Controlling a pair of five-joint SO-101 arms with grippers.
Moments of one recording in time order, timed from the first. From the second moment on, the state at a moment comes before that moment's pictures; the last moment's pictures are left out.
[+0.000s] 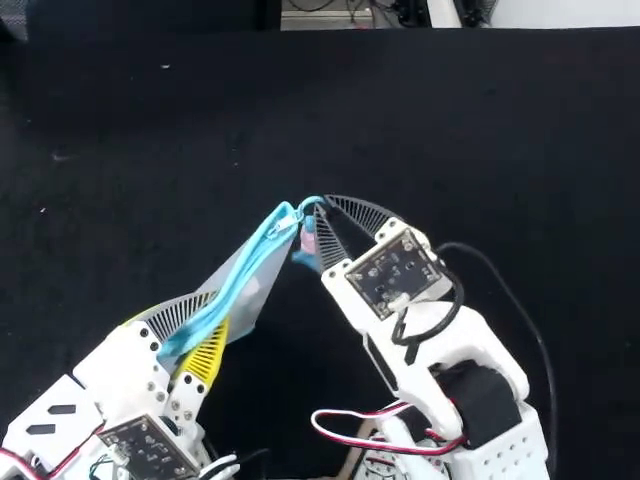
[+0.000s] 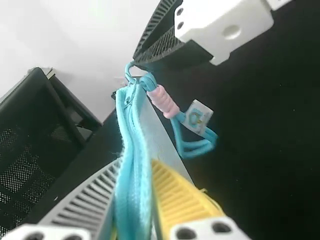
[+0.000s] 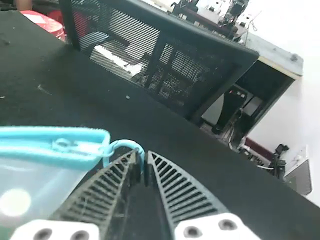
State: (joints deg) left arm 29.9 -105.5 49.8 82.5 -34.0; right arm -26.2 -78.5 52.4 49.9 19.6
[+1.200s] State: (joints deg) left arm 29.9 -105.5 49.8 82.9 -34.0; right arm -30.0 -51.3 24.0 75.5 25.4
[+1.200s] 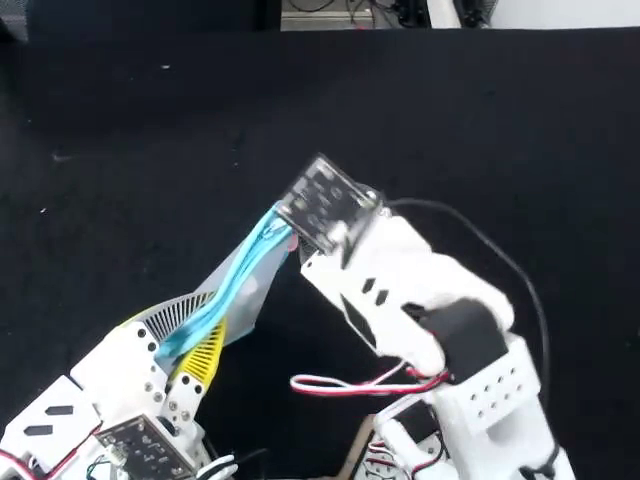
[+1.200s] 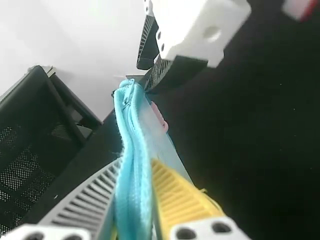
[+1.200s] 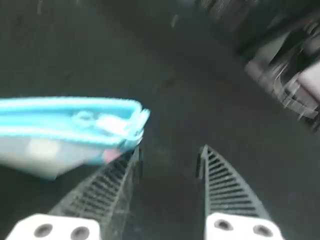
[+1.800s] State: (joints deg) left arm 39.7 -105.5 50.9 82.9 -34.2; right arm -30.2 -39.1 7.8 96.0 60.3
